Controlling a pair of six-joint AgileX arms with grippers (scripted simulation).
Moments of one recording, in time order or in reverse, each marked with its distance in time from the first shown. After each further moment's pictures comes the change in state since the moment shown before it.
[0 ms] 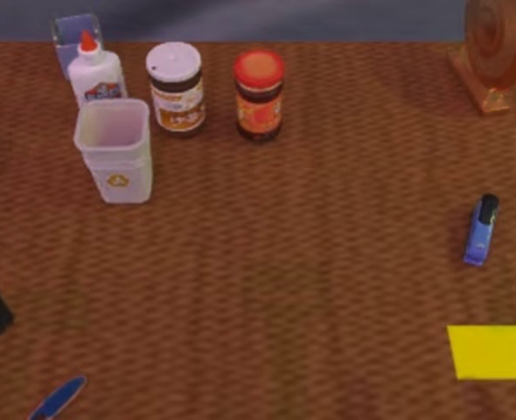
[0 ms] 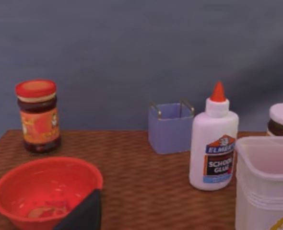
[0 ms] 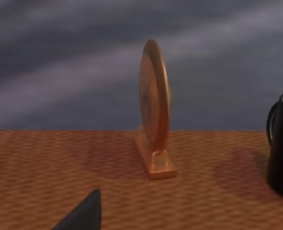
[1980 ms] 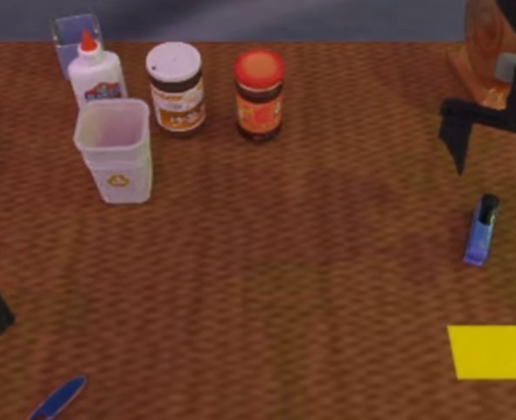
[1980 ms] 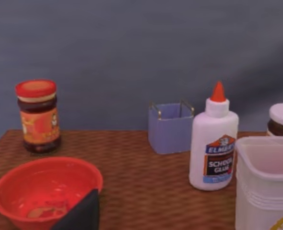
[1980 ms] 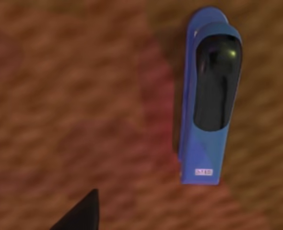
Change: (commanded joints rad) left arm 0.000 0.000 0.000 0.000 0.000 0.000; right arm 0.166 2.083 1.707 -1.193 -0.001 0.527
